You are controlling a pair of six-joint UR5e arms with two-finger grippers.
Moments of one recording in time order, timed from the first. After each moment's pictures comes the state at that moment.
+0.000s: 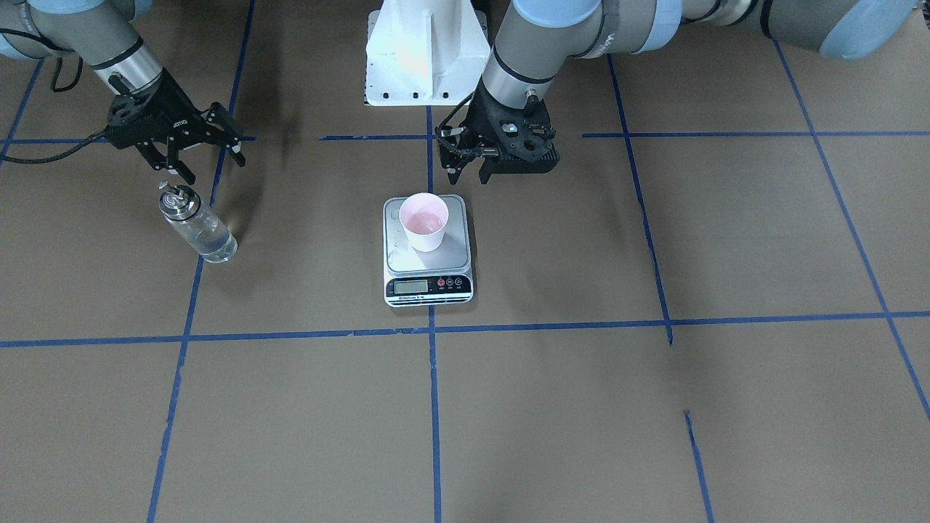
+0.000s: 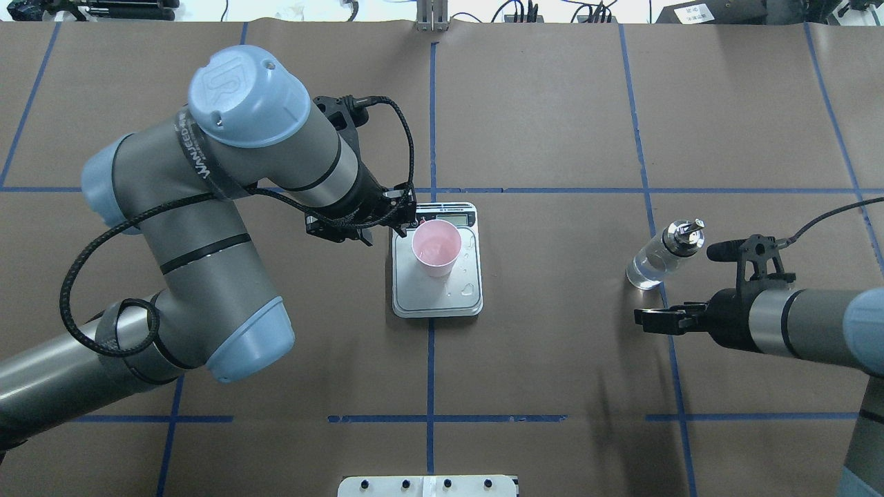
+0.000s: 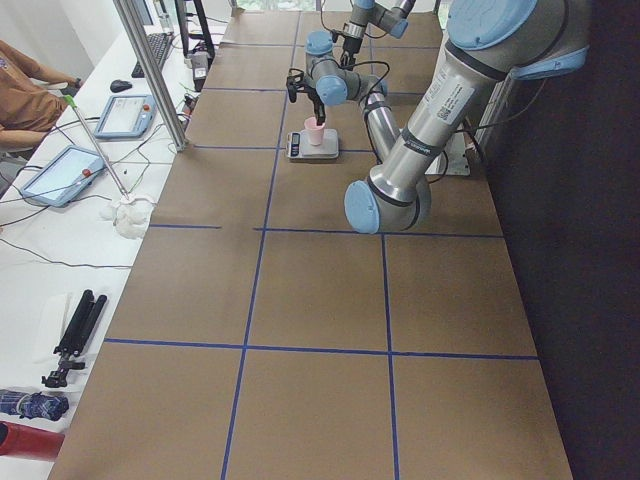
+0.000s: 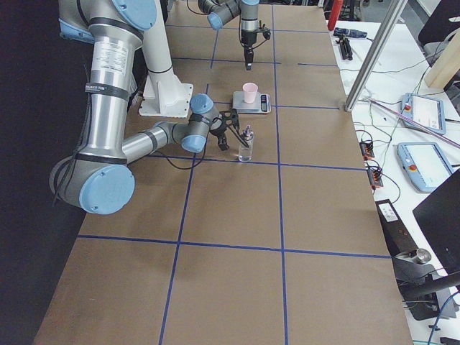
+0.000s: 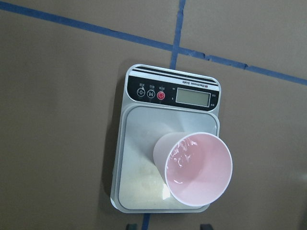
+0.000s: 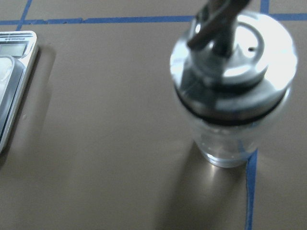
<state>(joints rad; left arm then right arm) -0.63 -2.28 -1.82 -1.59 -2.04 -1.39 0.44 -1.77 2.05 -0.75 1.64 1.20</state>
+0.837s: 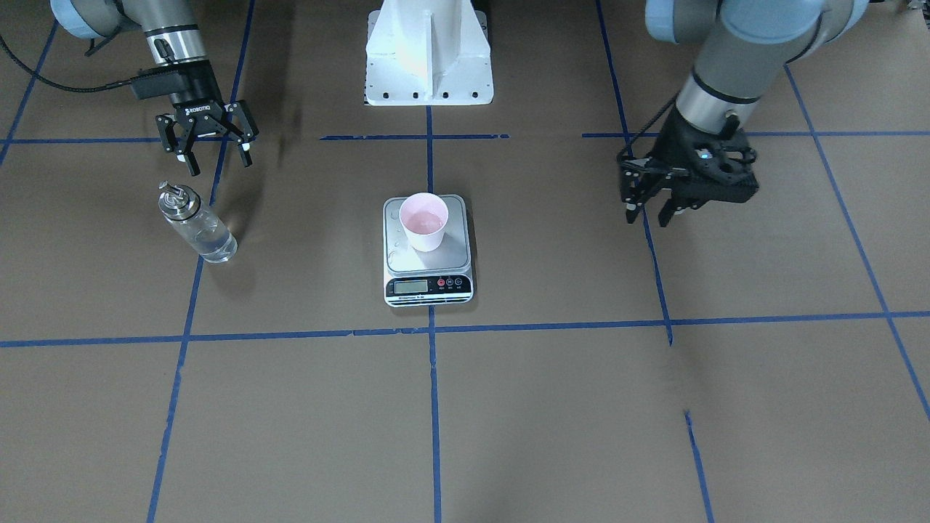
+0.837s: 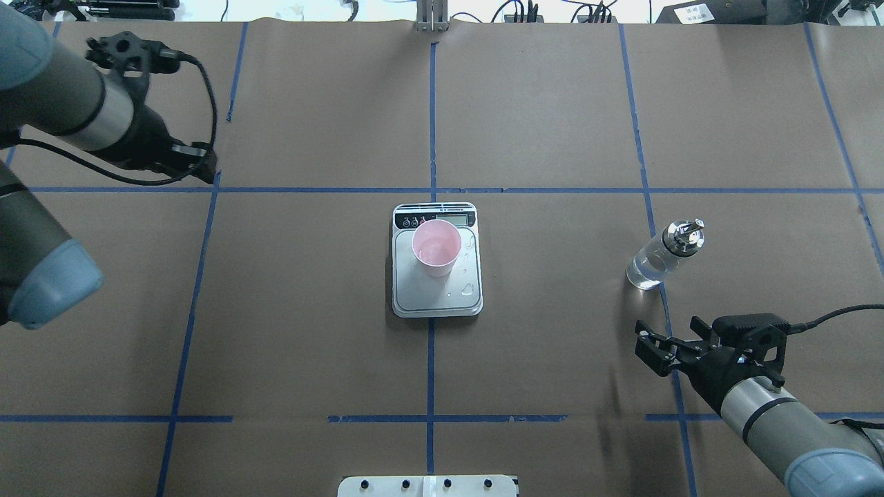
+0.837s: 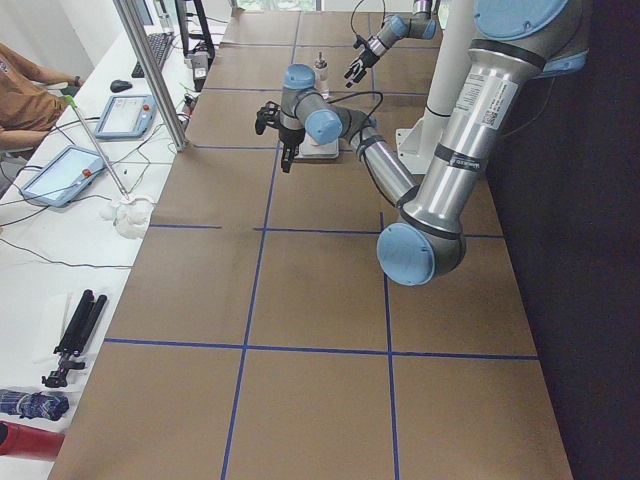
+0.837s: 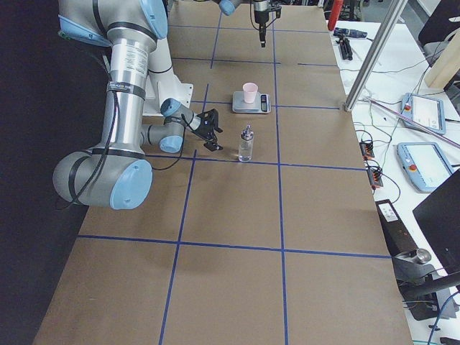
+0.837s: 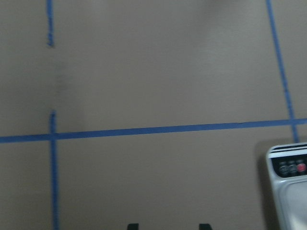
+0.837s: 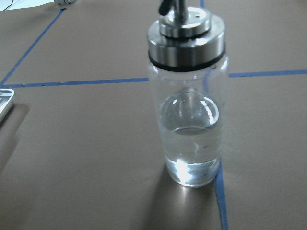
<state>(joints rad) -0.91 -1.90 -1.99 -1.58 -2.04 -0.79 0.06 -1.85 2.01 -0.75 0.82 1.42</state>
